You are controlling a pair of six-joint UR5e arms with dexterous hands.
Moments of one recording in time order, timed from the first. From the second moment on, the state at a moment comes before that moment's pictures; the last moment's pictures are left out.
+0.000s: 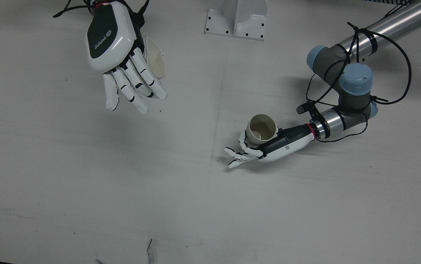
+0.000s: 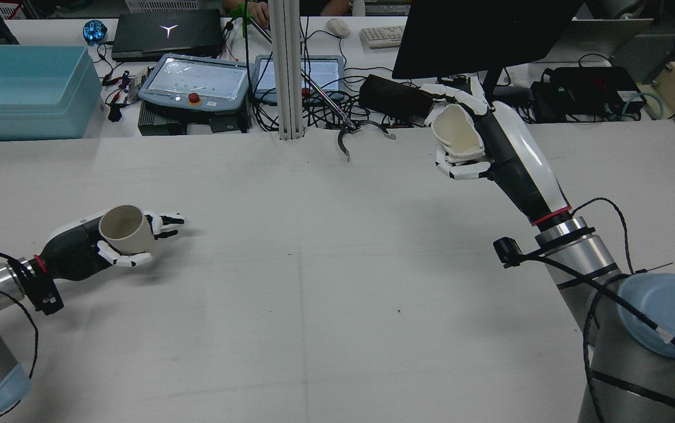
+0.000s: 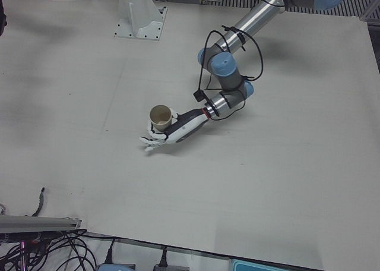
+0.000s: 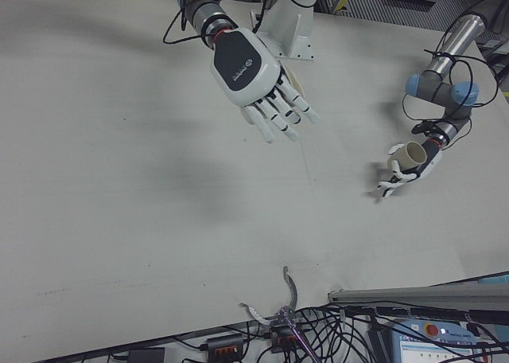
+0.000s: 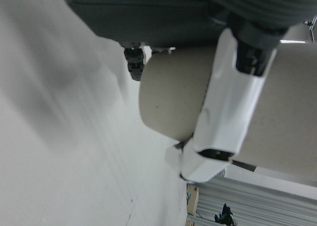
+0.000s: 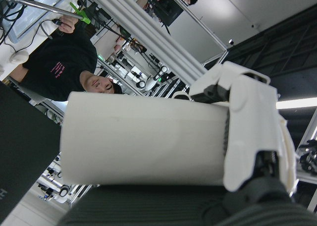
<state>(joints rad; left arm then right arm) -0.79 -1.85 -1.47 -0.16 1.61 0.09 0.61 -1.32 2.21 -3.45 -0.72 -1.11</state>
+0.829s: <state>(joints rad) -1.17 -1.52 -1.24 -0.45 1.55 0.11 0.66 -1.43 2.15 -3.44 -0.68 -0.85</state>
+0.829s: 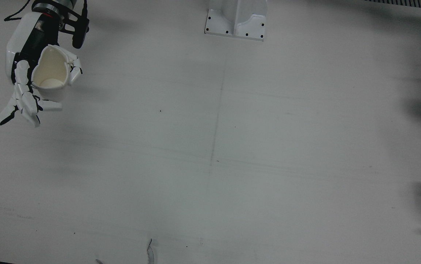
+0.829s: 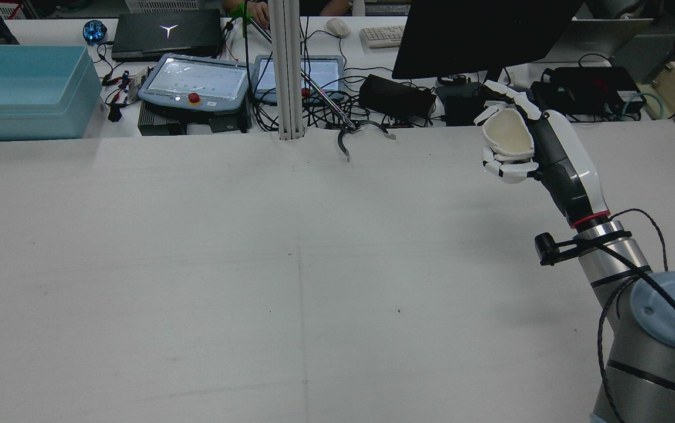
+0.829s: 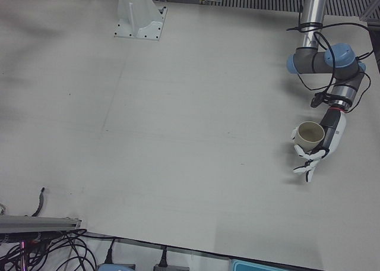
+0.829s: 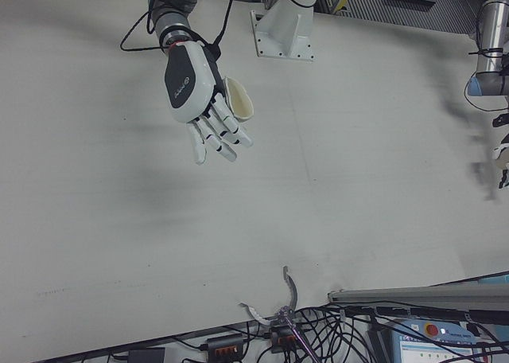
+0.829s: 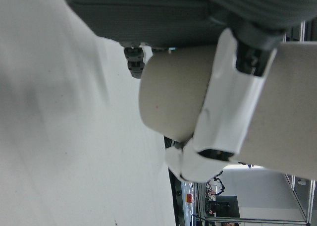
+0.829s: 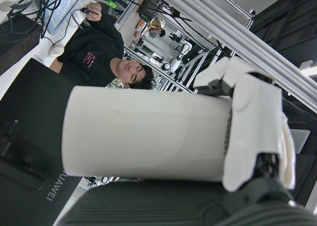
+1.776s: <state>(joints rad) -1.17 -1.52 -1.19 -0.53 1.55 0.12 0.65 -1.43 2.13 -3.44 -0.68 -0.85</state>
